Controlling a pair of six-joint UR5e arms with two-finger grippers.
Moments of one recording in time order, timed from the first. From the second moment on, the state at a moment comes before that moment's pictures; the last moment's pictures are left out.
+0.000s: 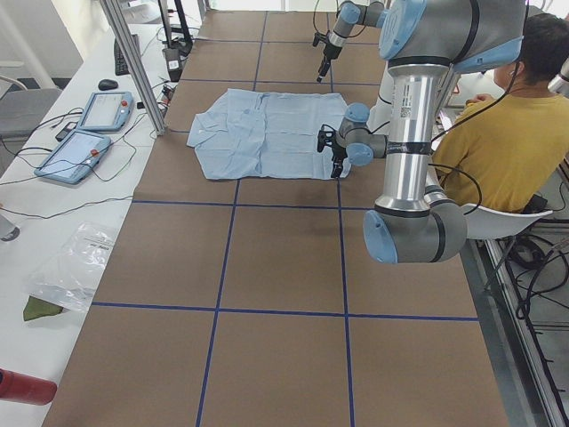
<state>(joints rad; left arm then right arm) -0.13 -1.66 -2.06 -1.89 -1.54 -1.46 0.14 -1.69 2.26 -1.27 1.29 1.60</state>
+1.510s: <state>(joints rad) -0.11 -1.66 -2.07 -1.85 -1.54 -1.48 0.08 -1.72 2.26 -1.26 1.27 1.63</state>
